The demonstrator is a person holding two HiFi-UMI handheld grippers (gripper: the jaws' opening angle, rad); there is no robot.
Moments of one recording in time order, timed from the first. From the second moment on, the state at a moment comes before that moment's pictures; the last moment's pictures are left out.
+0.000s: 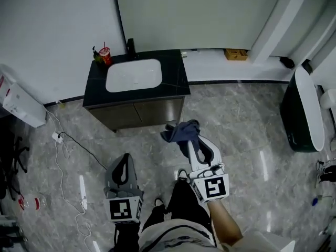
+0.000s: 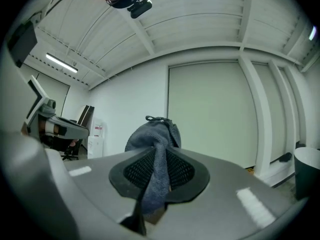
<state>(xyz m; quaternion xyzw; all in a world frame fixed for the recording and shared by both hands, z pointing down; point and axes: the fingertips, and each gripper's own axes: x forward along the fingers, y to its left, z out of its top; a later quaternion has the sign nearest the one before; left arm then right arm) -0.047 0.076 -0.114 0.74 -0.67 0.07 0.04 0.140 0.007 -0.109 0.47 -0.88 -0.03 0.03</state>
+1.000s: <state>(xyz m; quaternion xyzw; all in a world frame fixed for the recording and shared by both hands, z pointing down) 0.005 0.170 -0.178 0.75 -0.65 0.05 0.00 0.198 0.116 -0.177 0.50 -0.87 -0.02 -0.01</state>
